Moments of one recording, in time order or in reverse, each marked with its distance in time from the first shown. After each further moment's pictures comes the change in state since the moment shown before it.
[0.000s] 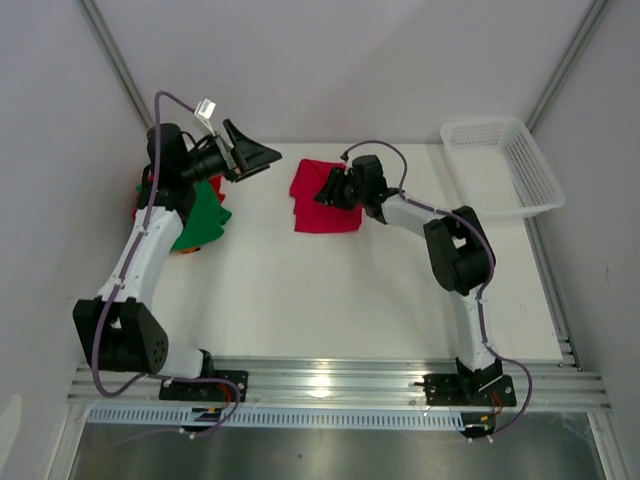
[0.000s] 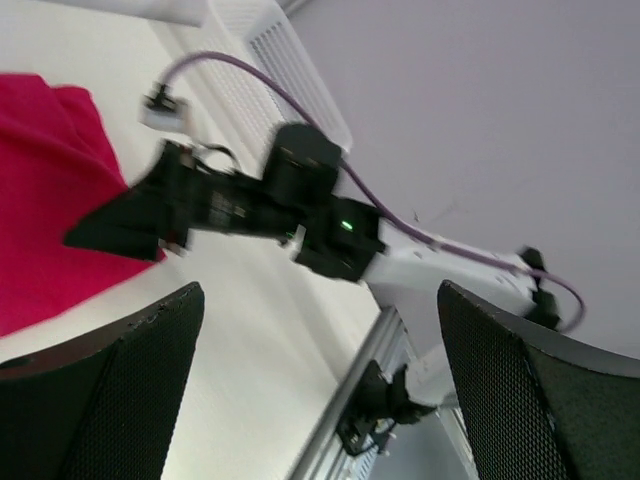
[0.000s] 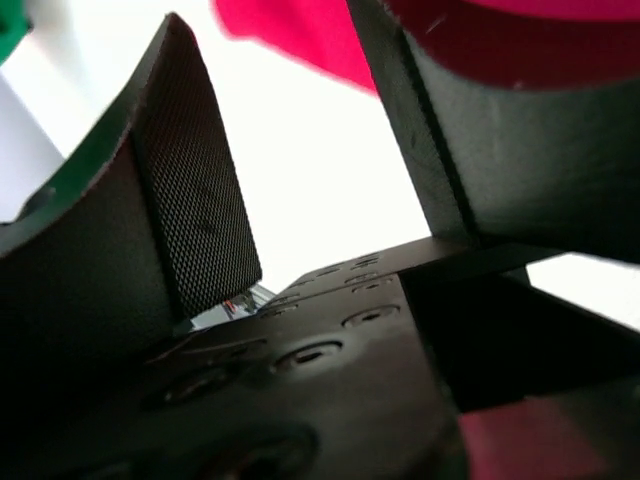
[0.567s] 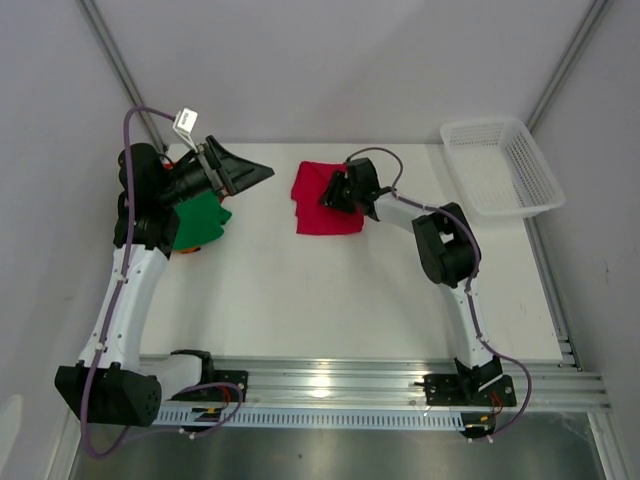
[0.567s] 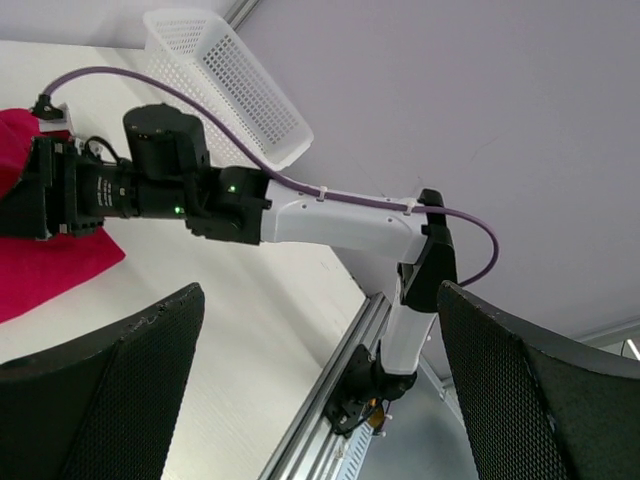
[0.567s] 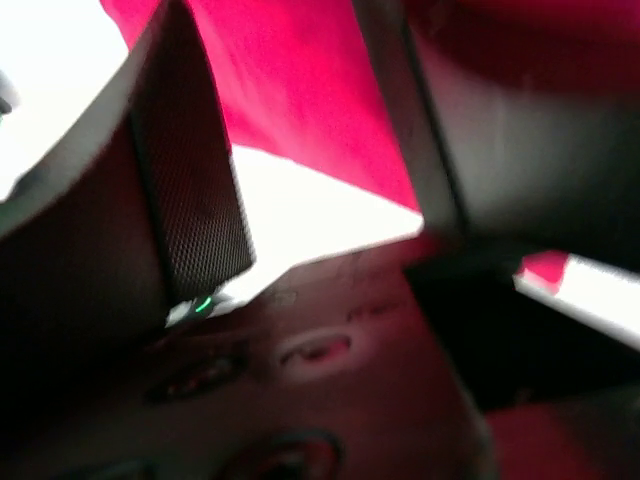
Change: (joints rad) left arm -0.002 -0.312 -0.128 -0.031 0.037 -0.006; right arm -0.003 0.185 0.171 -0.125 0.158 0.049
